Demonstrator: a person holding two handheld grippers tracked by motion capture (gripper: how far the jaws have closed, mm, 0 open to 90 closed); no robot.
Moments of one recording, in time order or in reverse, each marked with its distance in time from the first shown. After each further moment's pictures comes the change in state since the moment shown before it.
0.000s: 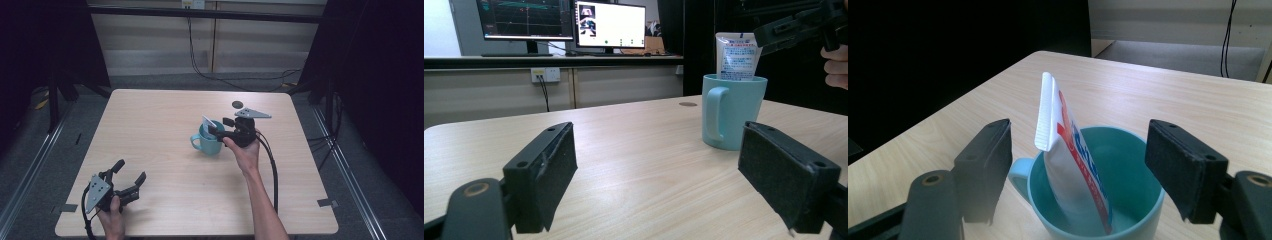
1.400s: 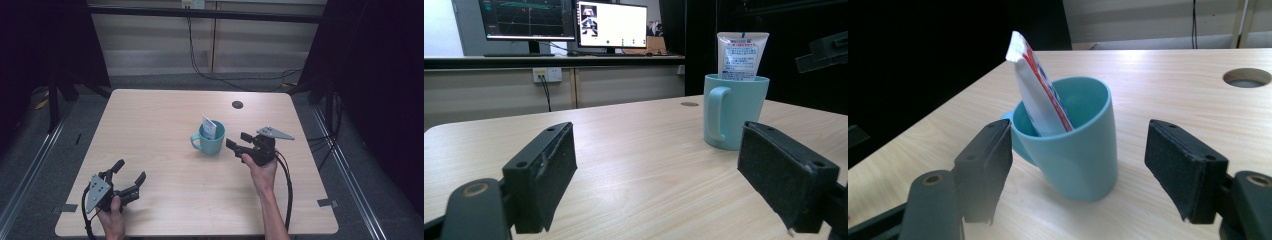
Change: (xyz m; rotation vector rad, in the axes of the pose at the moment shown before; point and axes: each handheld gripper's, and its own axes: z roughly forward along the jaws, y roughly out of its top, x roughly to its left) left arm -0.001 0.000 0.000 0.002 0.008 0.000; right arm -0.008 -0.041 -0.058 -0.044 -0.076 0.091
